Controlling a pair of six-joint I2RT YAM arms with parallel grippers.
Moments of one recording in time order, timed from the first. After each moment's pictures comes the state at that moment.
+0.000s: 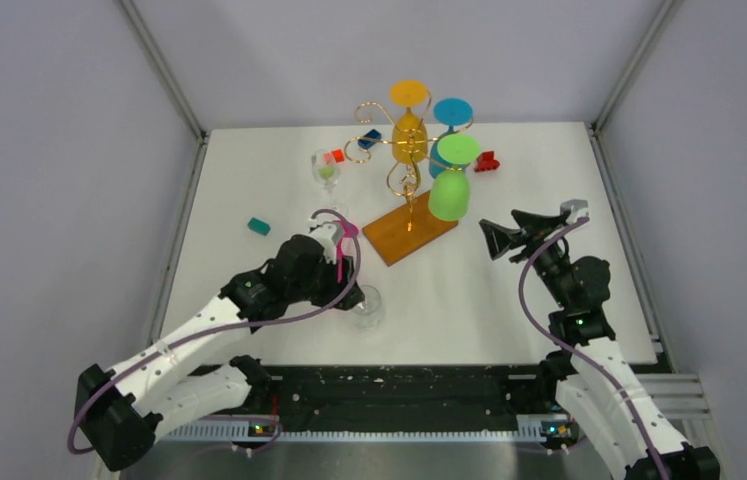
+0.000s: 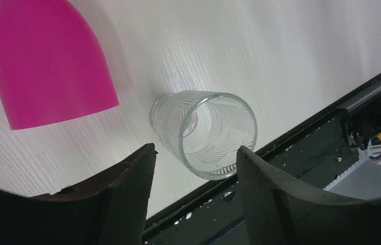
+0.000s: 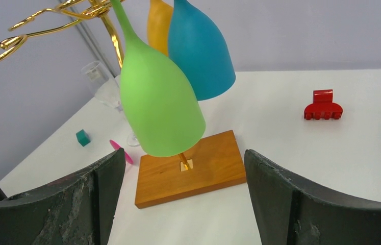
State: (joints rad) left arm -0.71 0.92 0.73 -0.52 0.11 -0.54; right arm 0.17 0.62 0.30 0.51 -0.29 0.37
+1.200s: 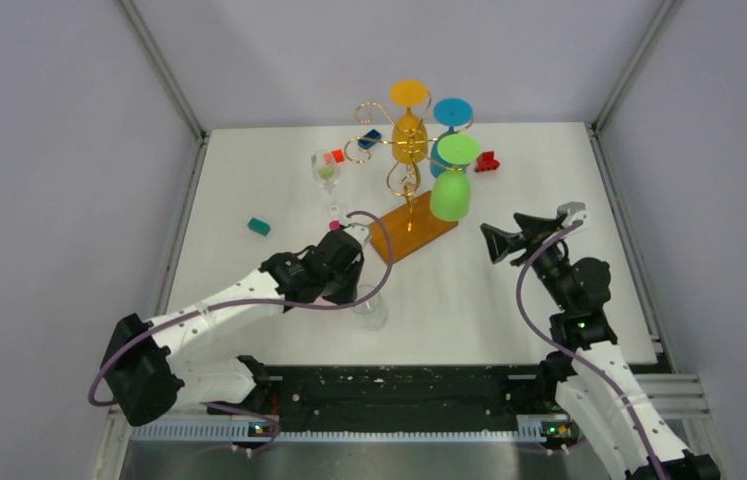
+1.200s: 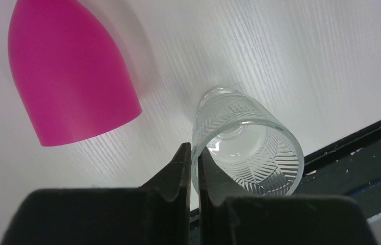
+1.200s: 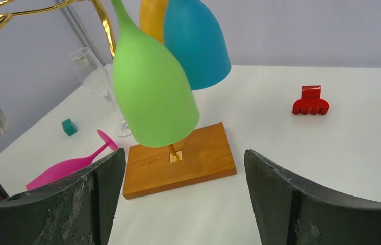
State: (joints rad) left arm -0.84 1.22 0.88 -0.64 -0.11 -0.44; right arm 0.17 0.59 0.30 0.44 -0.28 0.30
